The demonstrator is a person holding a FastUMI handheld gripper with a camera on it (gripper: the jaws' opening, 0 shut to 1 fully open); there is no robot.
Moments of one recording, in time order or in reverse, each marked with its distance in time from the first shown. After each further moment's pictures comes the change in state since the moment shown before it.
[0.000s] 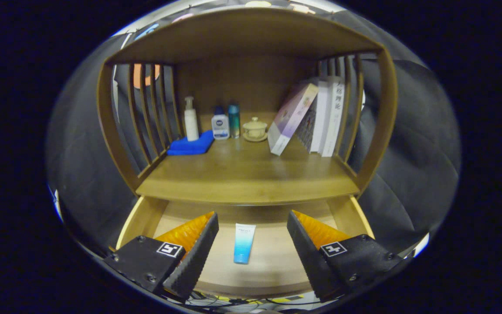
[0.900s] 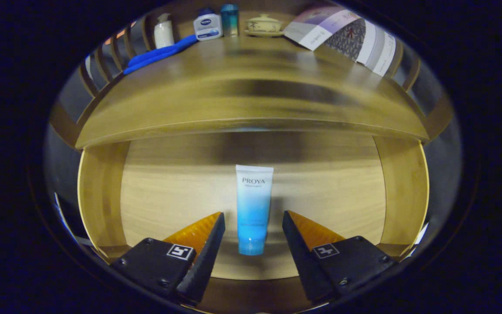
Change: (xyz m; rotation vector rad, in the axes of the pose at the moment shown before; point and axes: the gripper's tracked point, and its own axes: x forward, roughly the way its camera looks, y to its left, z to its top) arm 0.097 0.012 -0.112 0.024 0.617 -0.054
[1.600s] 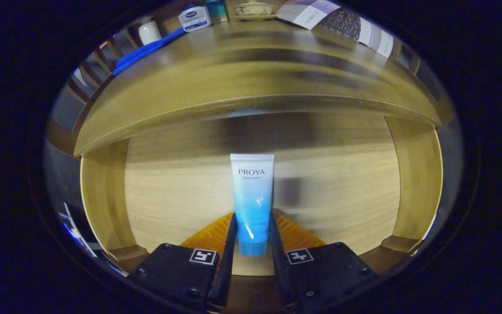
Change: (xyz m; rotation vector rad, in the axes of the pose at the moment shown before) arm -0.017 0.002 0.002 0.037 0.055 0.080
